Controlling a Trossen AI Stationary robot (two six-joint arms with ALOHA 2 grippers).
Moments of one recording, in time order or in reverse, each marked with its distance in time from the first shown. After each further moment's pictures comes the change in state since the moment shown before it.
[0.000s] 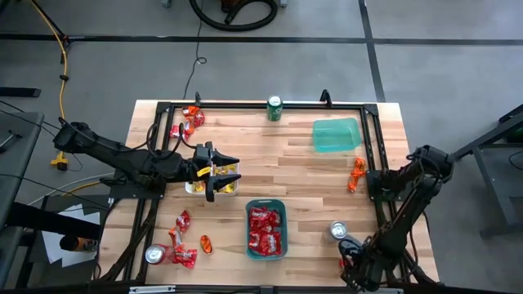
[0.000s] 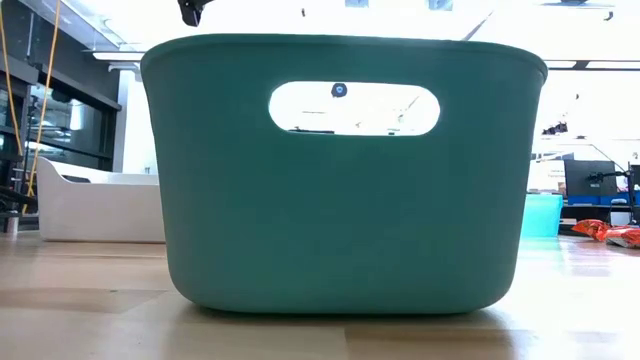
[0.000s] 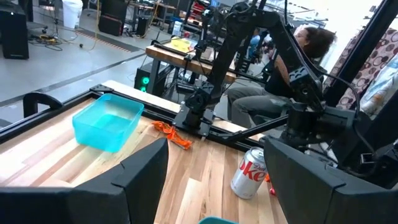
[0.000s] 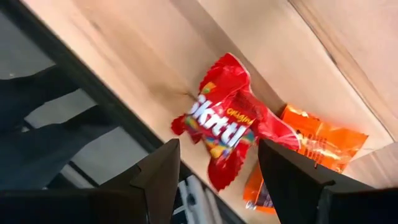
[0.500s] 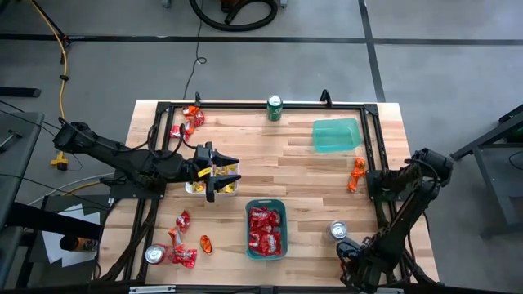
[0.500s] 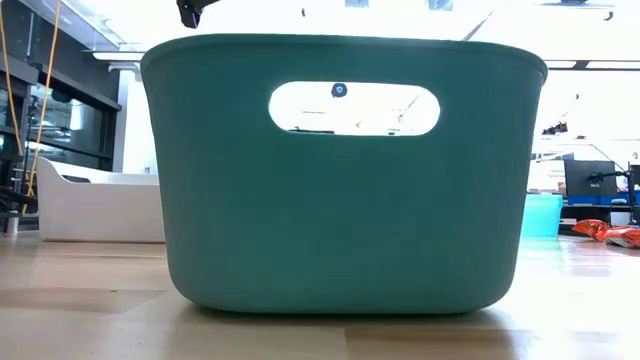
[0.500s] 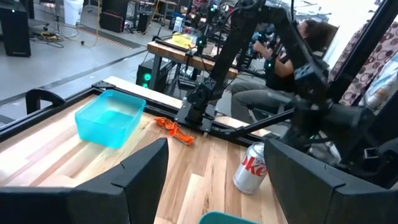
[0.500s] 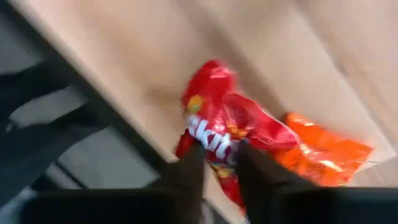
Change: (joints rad) left arm 0.000 0.000 0.000 -0.022 -0.001 0.001; right arm -0.001 0.034 0.025 -0.002 0.005 -0.053
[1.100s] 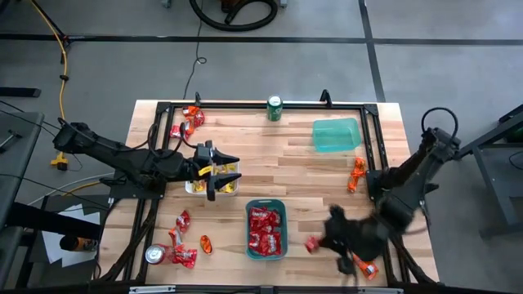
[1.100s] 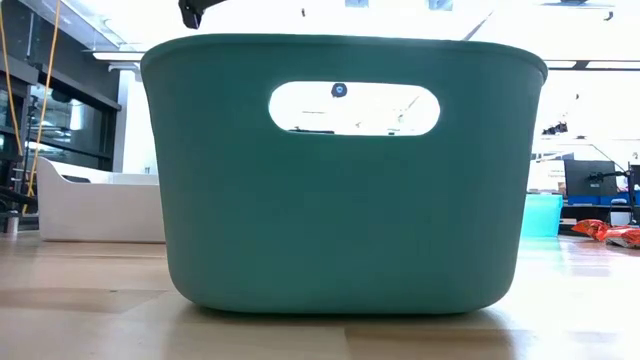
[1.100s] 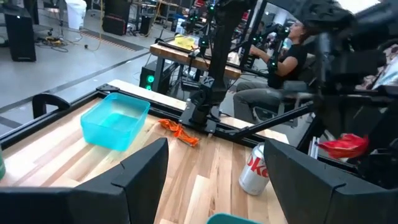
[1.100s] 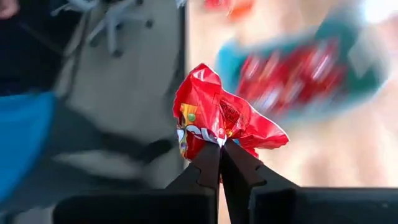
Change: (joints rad) left arm 0.015 0.000 0.000 0.001 0.002 0.025; right arm -0.247 -0.263 0.288 -0.070 0.408 -0.966
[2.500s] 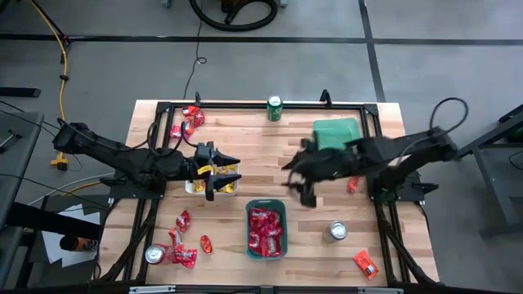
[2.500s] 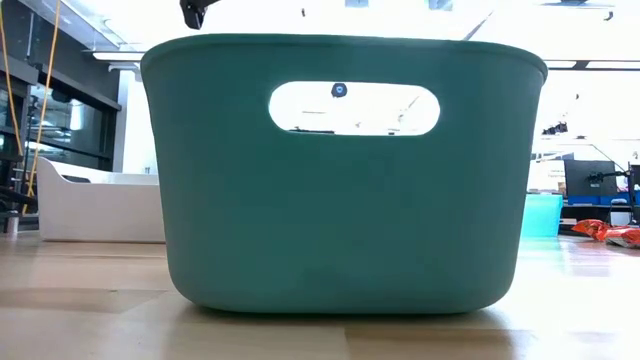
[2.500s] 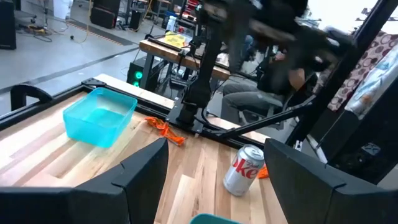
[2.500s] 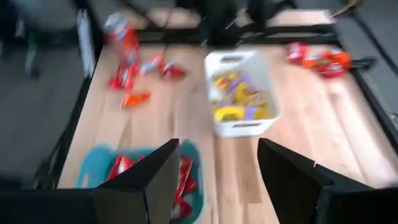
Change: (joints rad) left arm 0.012 -0.004 0.001 0.009 0.058 -0.058; right arm -0.547 0.026 0.273 -0.095 -0.128 -0.618
